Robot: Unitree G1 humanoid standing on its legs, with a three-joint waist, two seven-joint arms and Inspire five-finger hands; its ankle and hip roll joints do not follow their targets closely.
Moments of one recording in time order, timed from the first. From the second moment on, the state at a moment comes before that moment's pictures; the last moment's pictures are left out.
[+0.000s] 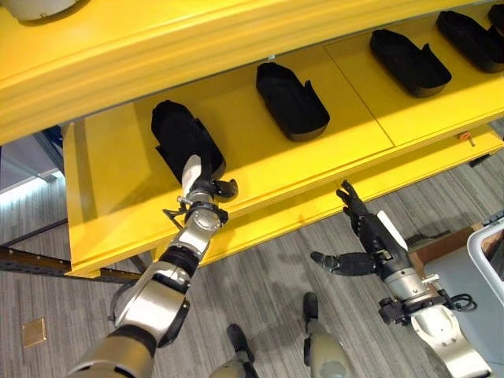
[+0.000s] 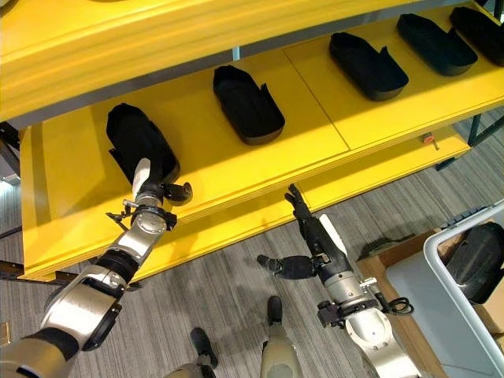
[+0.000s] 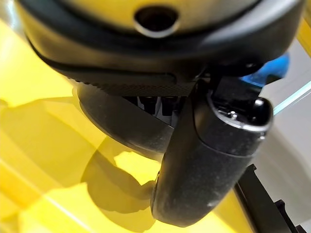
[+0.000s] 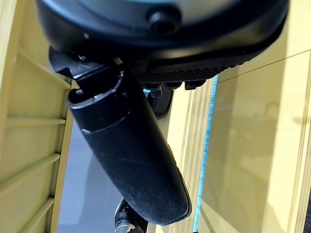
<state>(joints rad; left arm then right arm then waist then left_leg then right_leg) -0.85 0.32 -0.37 0.95 -0.02 0.02 0.43 0.18 -0.64 0.19 -0.28 0.26 -0.19 -0.08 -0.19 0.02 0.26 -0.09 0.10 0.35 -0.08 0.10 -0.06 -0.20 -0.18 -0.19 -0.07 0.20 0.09</state>
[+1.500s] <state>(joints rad) -0.53 0.67 -0.19 0.29 0.09 -0.03 0.28 0.20 -0.62 0.09 -0.28 0.24 -0.19 -0.02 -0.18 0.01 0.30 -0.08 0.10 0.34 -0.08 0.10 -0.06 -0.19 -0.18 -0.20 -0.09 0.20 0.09</state>
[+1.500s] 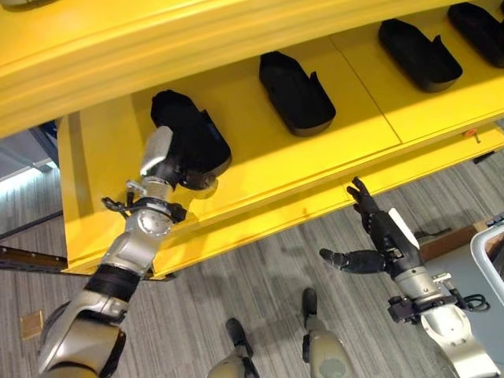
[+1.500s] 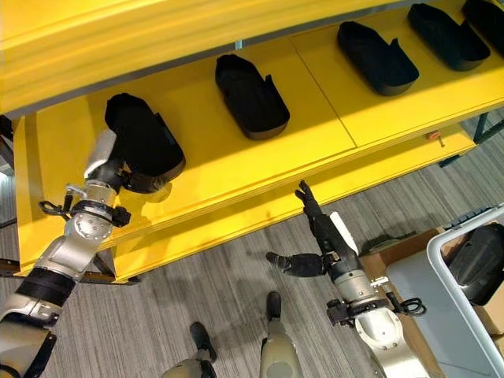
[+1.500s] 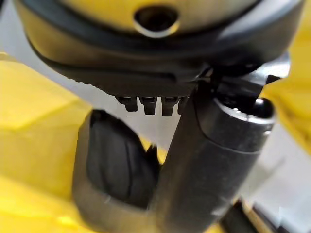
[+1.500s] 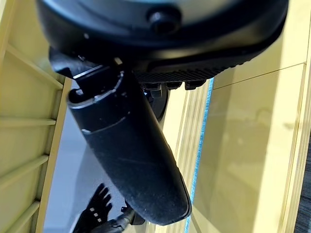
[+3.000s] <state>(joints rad) -1.00 0.61 -0.17 1.11 -0.66 -0.09 0.44 0.16 -0.68 0.18 -0.28 0.21 -0.19 -0.07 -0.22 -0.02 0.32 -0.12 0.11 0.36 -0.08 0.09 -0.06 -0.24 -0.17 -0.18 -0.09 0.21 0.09</state>
